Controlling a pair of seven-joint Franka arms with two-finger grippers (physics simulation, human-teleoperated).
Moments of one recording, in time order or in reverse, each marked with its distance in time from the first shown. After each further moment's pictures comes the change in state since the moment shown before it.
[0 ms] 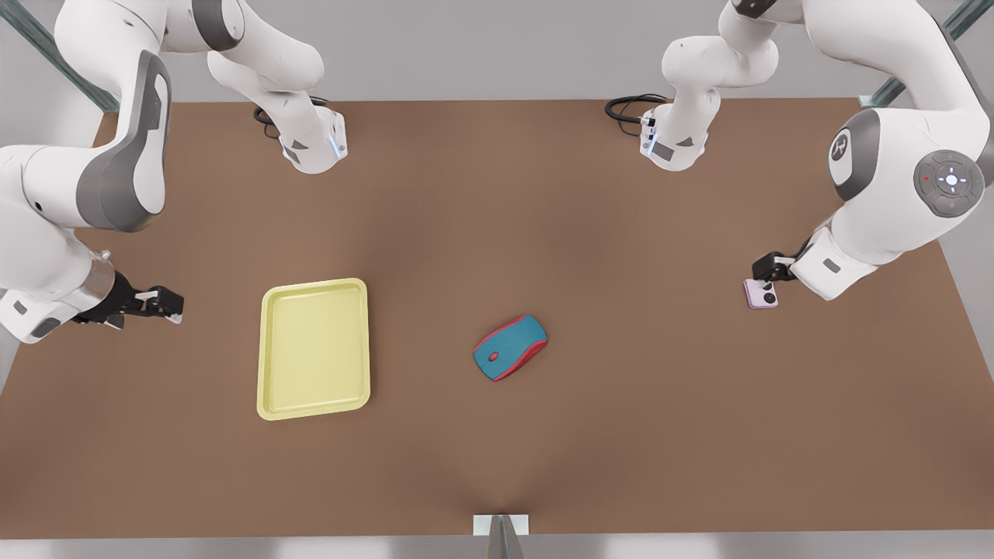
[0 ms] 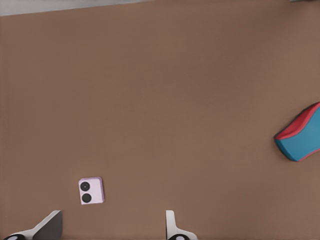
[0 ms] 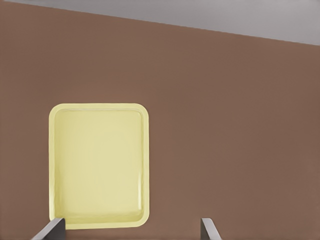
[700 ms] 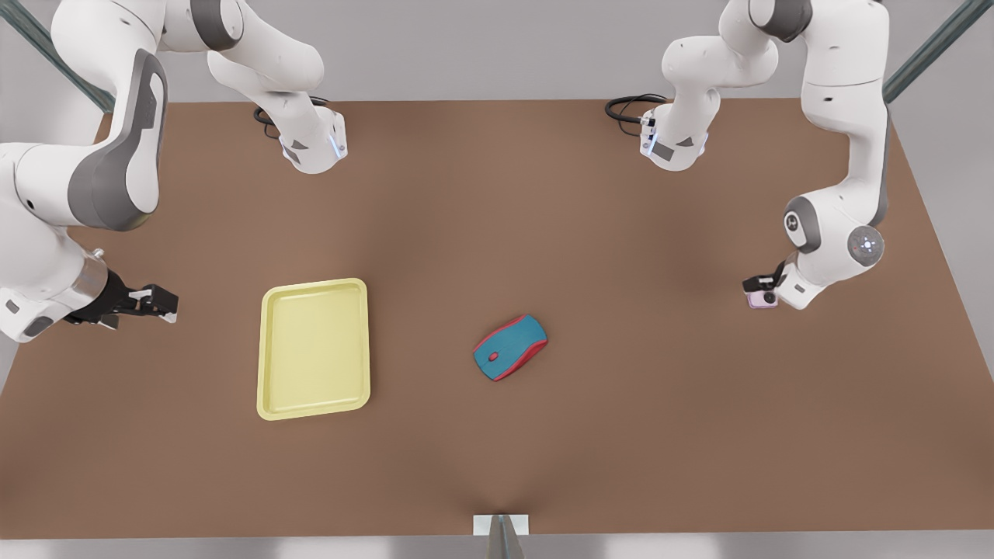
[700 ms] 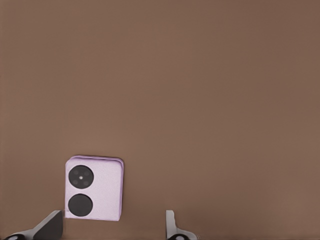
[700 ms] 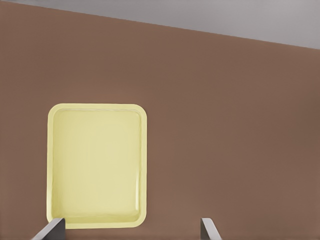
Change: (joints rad) left arm 0.005 0.019 0.346 -0.919 -0.119 0.856 0.218; right arm -0.009 -0.004 -0.003 -0.001 0.004 0.001 -0.024
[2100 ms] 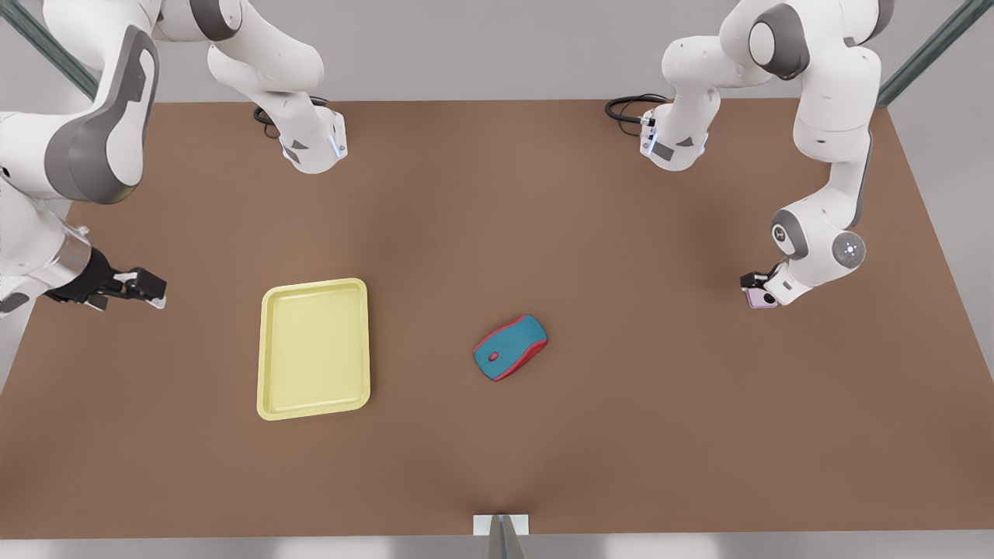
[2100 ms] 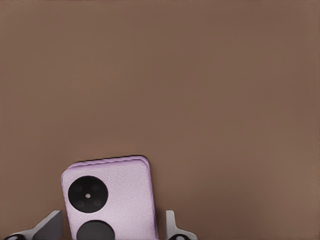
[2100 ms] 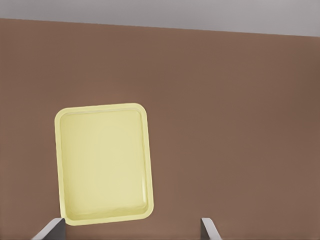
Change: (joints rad) left arm -0.005 0.177 0.057 -0.041 -0.092 0.199 0.312; right arm -0.015 -0.047 0.005 0.012 0.016 -0.048 0.078
